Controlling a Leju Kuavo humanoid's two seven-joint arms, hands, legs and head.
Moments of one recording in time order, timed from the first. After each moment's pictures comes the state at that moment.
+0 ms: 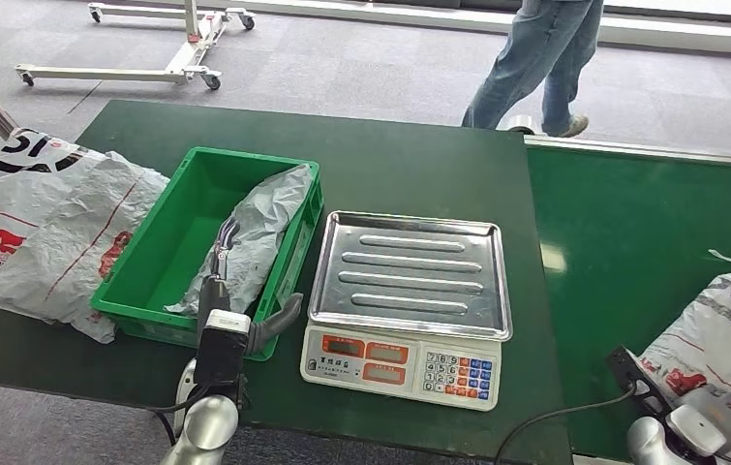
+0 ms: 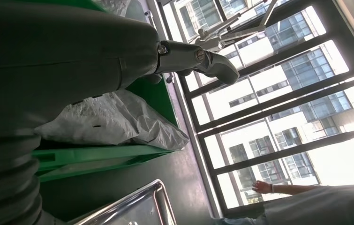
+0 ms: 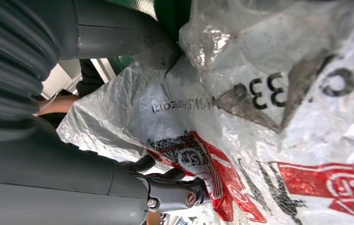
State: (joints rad) left arm -0.03 -0.21 -0.17 -1.46 -0.48 0.25 -0.54; right arm -0.21 -0.16 -0.42 -0.97 1.57 0.03 0.56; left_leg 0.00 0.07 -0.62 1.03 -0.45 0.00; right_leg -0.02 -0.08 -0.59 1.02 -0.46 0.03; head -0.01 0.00
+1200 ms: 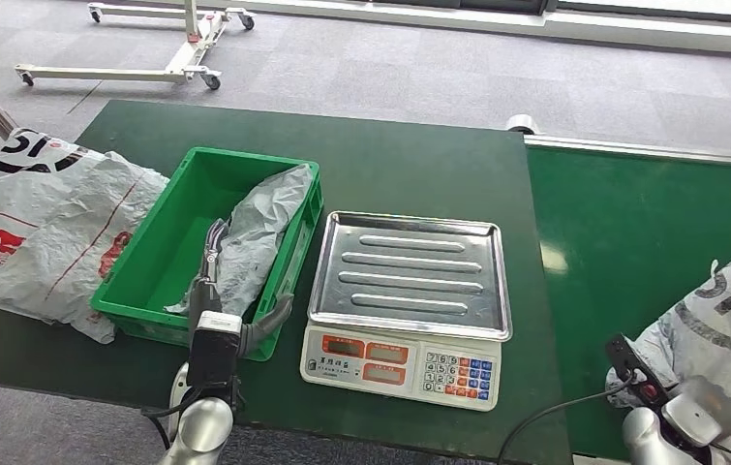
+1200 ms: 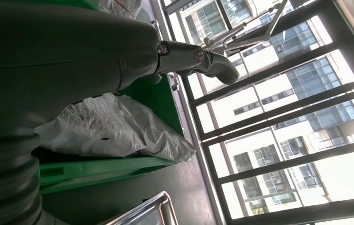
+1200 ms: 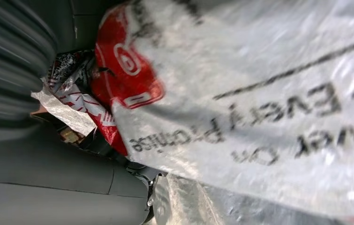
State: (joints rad) left arm -0.02 -0.21 -0.15 -1.48 -0.48 0.27 -0.54; right arm -0.24 -0.16 -0.38 -0.96 1.57 -0.08 0.55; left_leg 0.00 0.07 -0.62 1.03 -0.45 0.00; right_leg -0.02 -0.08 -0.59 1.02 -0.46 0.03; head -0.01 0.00
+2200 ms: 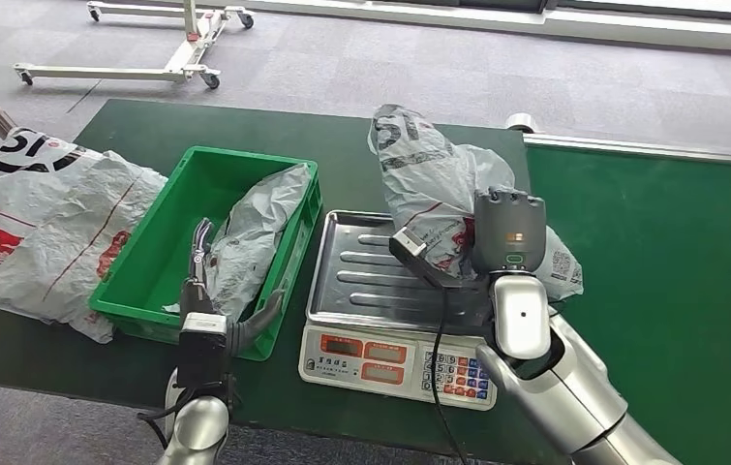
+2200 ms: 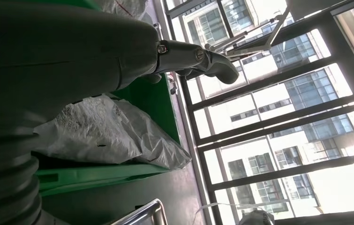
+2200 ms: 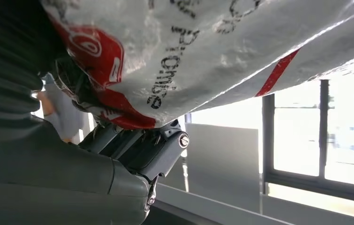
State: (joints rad) left arm -0.02 -0.22 -0.12 -1.48 -0.44 0.28 -0.58; right arm -0.52 -0.17 0.70 -1.44 1.57 -0.24 0.57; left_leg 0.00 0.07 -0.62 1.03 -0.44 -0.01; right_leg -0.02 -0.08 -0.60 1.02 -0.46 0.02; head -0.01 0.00
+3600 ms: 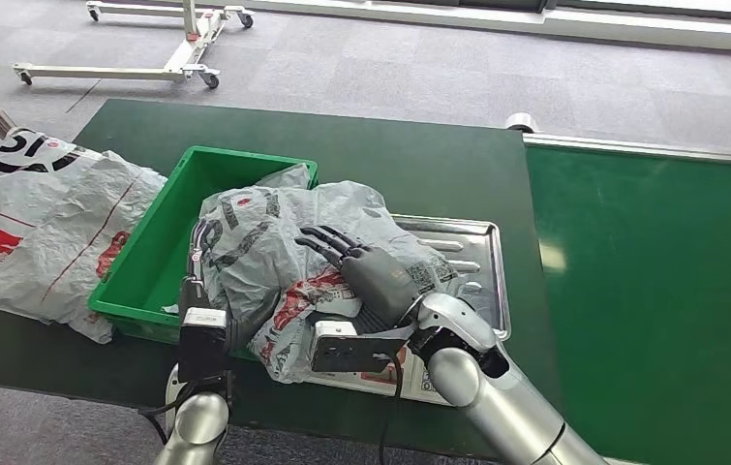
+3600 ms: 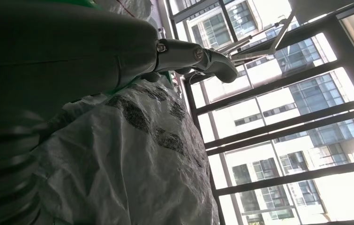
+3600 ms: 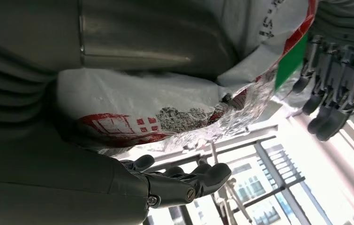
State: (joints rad) left arm -0.03 -0.21 -0.12 -1.45 -0.42 0.32 -0.57; right arm -0.48 0.01 0.71 -1.38 0.69 0.11 -0.25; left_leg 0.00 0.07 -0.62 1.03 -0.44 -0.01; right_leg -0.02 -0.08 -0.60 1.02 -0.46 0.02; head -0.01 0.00
